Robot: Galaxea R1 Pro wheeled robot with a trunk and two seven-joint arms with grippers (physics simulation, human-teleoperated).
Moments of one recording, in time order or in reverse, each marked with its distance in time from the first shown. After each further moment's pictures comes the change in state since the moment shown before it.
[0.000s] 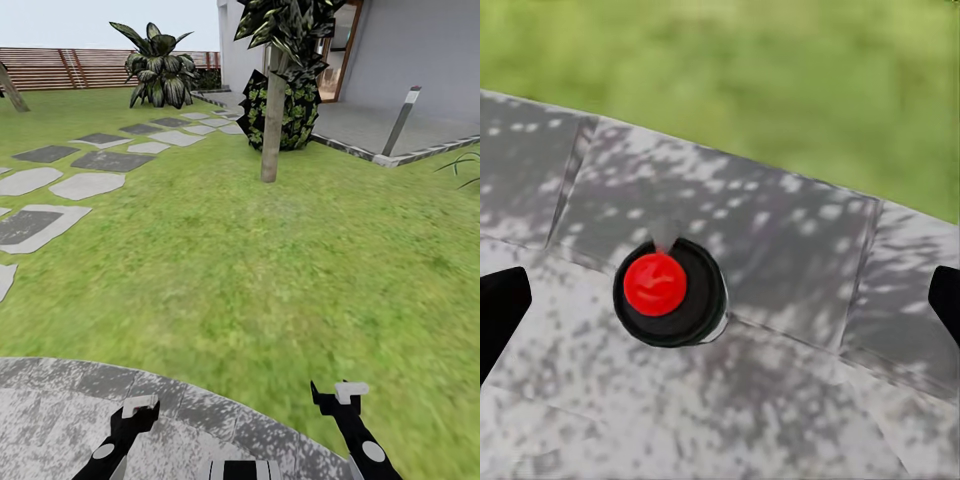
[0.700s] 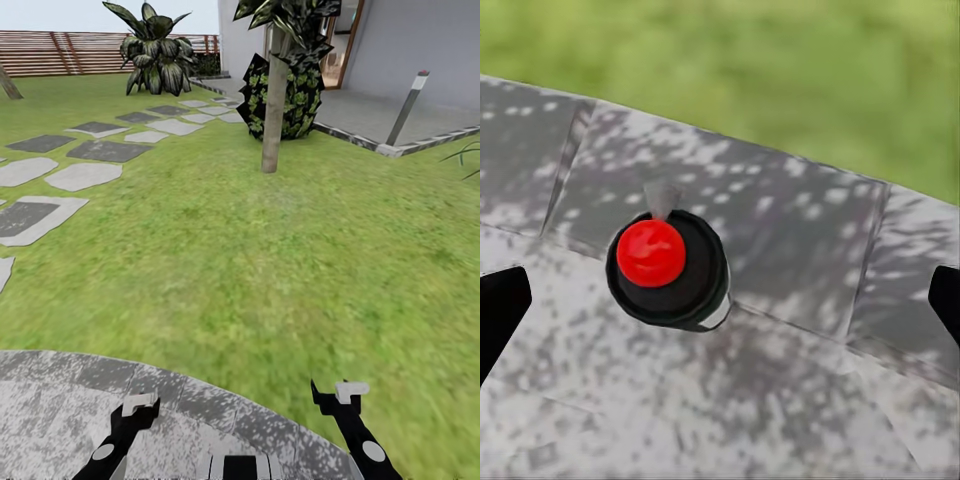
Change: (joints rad) left arm 0.000 0.000 0.000 0.000 0.000 -0.040 0.000; right arm 0.000 0.000 -0.002 -0.001 0.000 0.000 0.000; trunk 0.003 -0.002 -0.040
